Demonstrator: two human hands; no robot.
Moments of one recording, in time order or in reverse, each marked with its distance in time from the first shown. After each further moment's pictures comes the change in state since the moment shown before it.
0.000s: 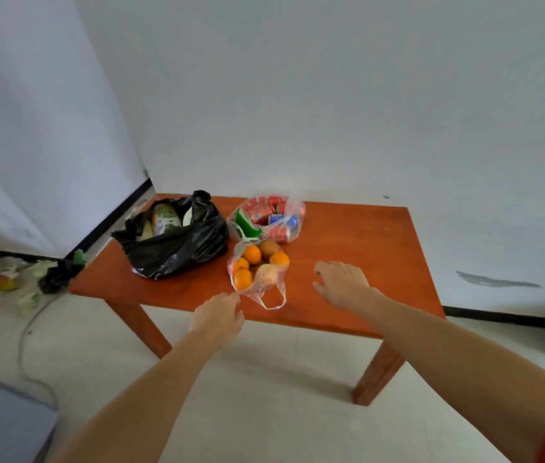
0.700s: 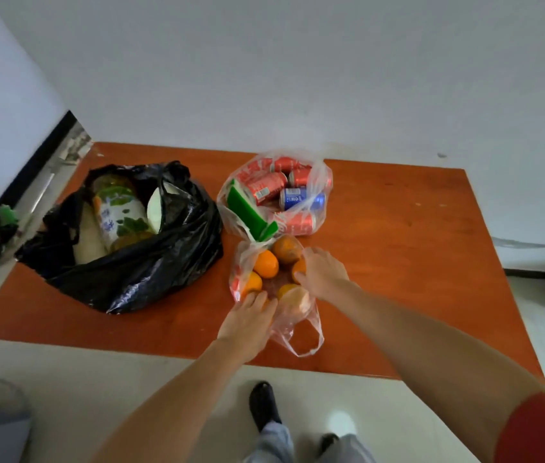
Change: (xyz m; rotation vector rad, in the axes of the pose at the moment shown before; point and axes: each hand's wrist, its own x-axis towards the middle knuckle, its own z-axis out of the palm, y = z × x) left_hand 0.248 -0.084 0.125 0.108 -0.297 0.407; right_hand 0.287 -0.041 0.126 0.209 -0.262 0.260
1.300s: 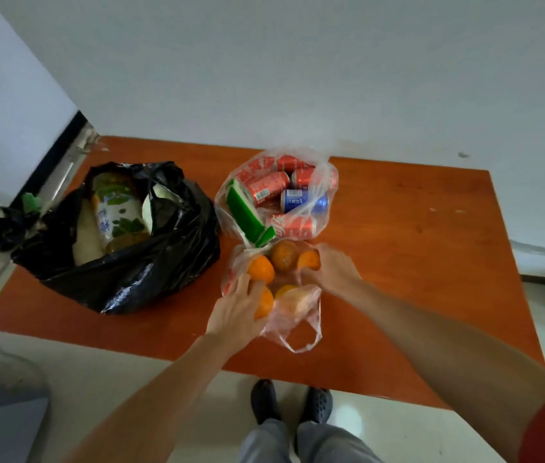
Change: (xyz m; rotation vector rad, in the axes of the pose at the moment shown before) left_hand 0.027 -0.004 -0.023 -0.150 0.082 -0.186; right_hand 0.038 0.041 -0.004 0.213 -0.040 -0.042
